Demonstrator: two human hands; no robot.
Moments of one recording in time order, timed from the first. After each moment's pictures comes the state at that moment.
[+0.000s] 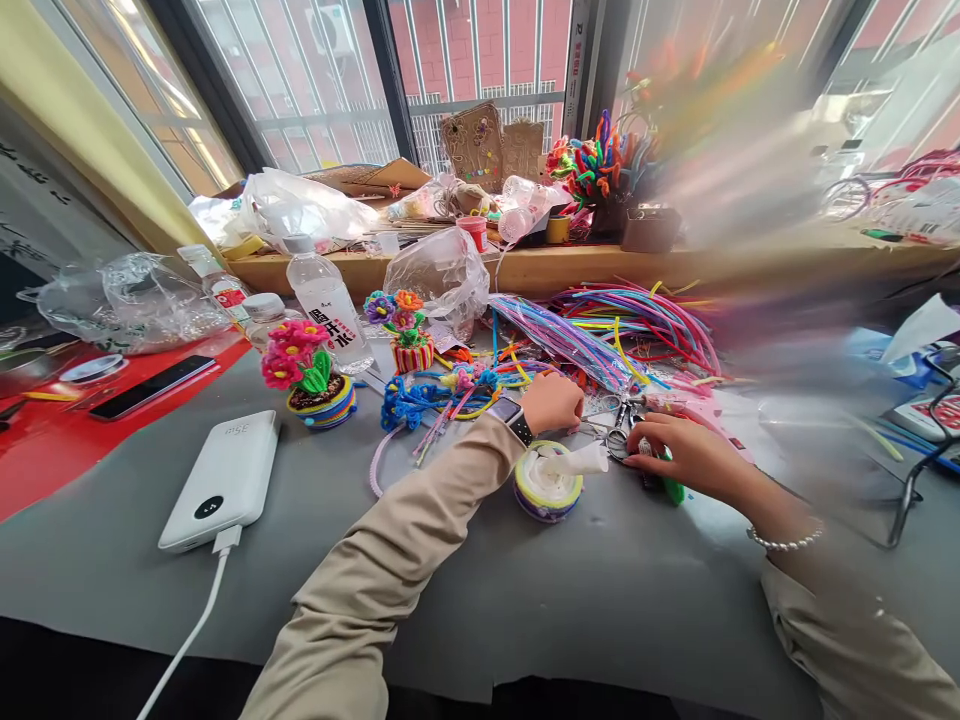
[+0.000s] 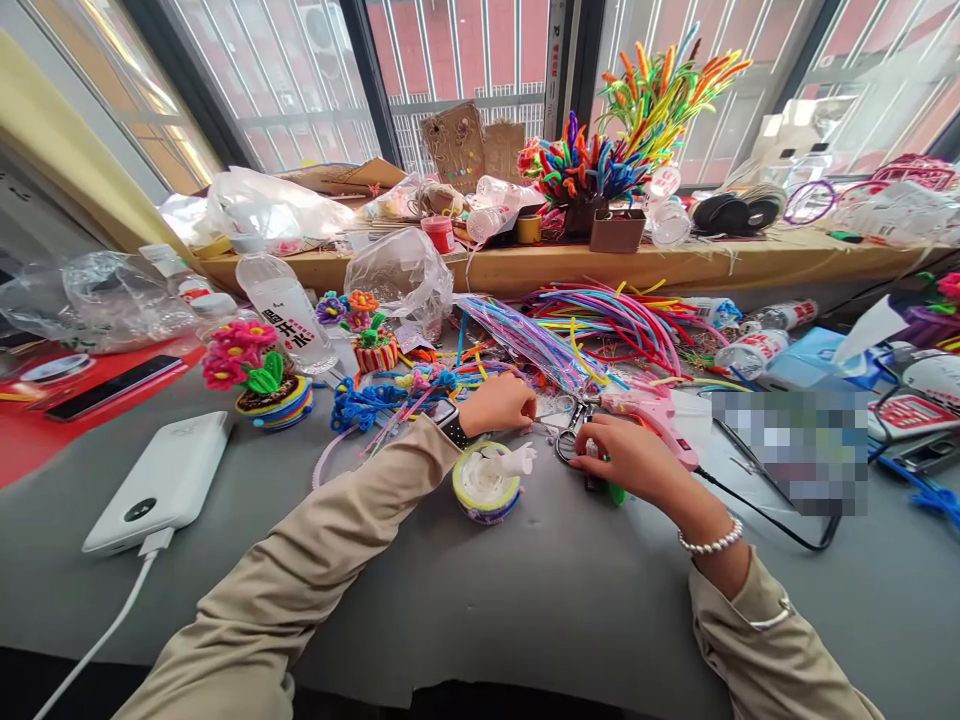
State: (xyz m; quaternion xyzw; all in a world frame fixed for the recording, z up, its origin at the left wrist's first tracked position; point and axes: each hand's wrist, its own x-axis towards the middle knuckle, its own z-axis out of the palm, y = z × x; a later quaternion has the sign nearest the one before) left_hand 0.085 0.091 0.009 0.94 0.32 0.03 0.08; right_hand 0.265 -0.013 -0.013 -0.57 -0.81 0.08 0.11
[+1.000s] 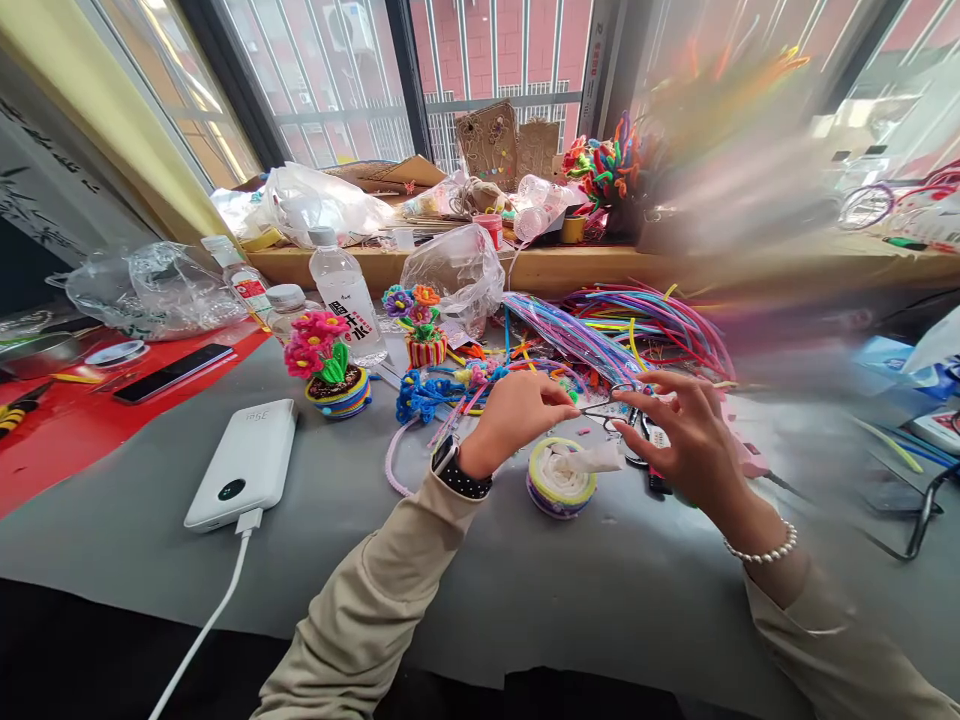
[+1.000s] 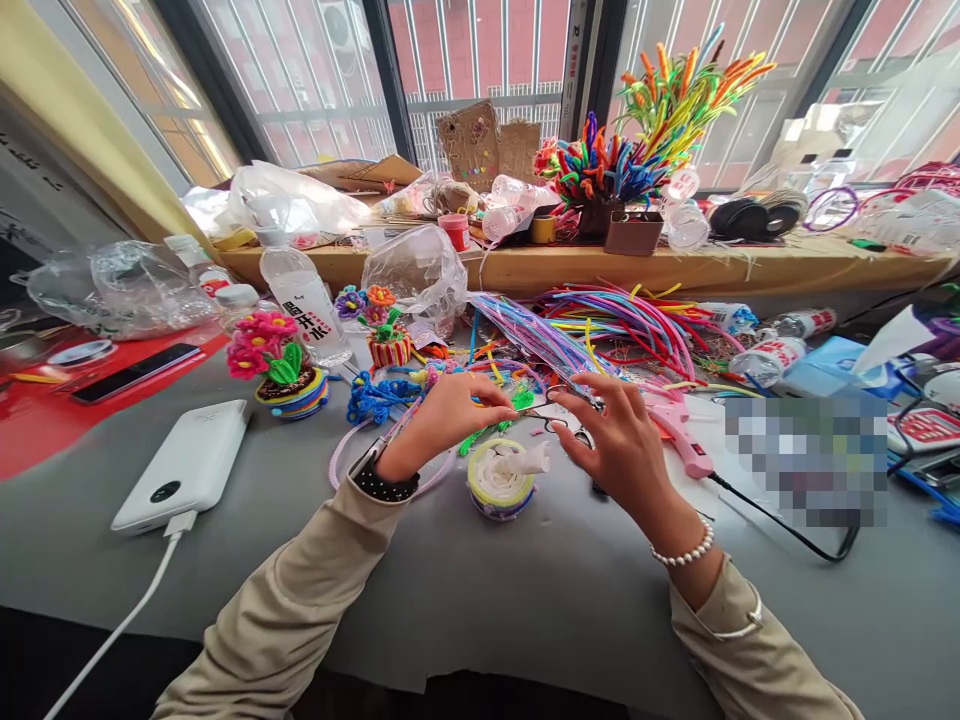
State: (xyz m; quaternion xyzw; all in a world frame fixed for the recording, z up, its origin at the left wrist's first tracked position) left_hand 0.025 0.048 0.040 0.85 0.39 0.24 0.24; right_hand 0.221 -0.020 0.003 -0.51 -0.76 -0.22 0.34
